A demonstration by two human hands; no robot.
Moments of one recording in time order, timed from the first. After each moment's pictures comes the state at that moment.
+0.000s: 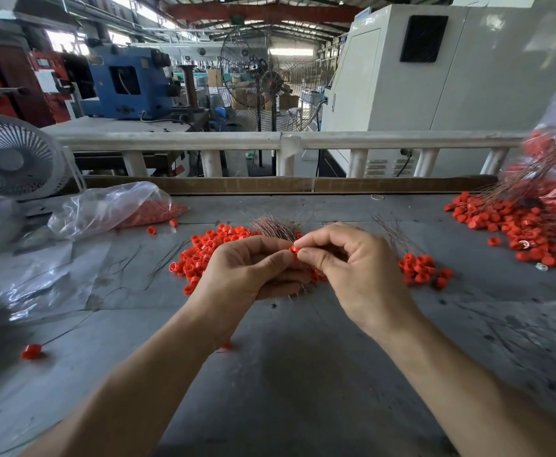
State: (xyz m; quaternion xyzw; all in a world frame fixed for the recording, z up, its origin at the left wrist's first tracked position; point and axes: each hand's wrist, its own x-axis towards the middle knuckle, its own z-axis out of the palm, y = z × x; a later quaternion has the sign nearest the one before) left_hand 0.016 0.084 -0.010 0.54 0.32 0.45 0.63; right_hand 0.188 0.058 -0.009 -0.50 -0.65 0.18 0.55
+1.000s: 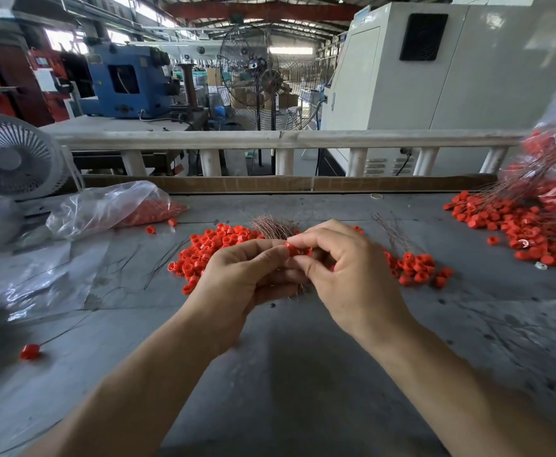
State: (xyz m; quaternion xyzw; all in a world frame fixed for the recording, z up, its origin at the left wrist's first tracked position) left_hand 0.017 0.085 -0.015 0.49 0.32 0.46 0.67; right_hand 0.178 0.053 -0.009 -0.51 -0.70 0.05 0.50
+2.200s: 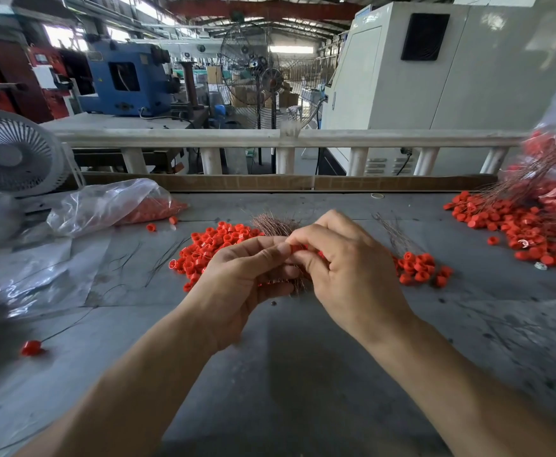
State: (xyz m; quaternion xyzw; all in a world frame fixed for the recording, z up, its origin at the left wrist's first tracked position) left_hand 0.015 0.092 -0.016 0.48 0.31 0.45 0.69; right_hand 0.178 0.051 -0.006 -0.52 -0.73 -0.11 0.43
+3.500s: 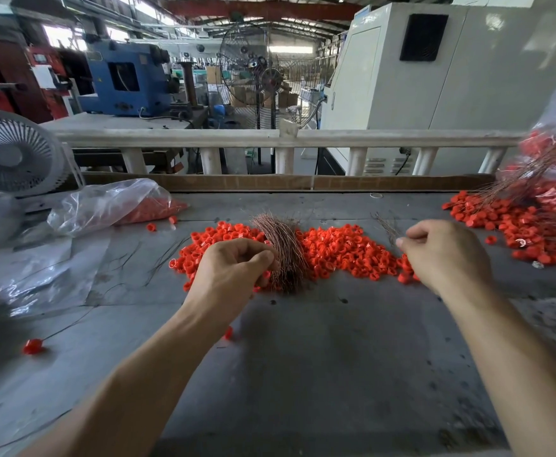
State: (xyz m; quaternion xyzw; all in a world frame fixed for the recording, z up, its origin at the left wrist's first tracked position) left_hand 0.009 0.096 -0.020 0.62 0.50 0.45 0.42; right_hand 0.297 0.082 -0.012 -0.82 -0.47 -0.02 0.31
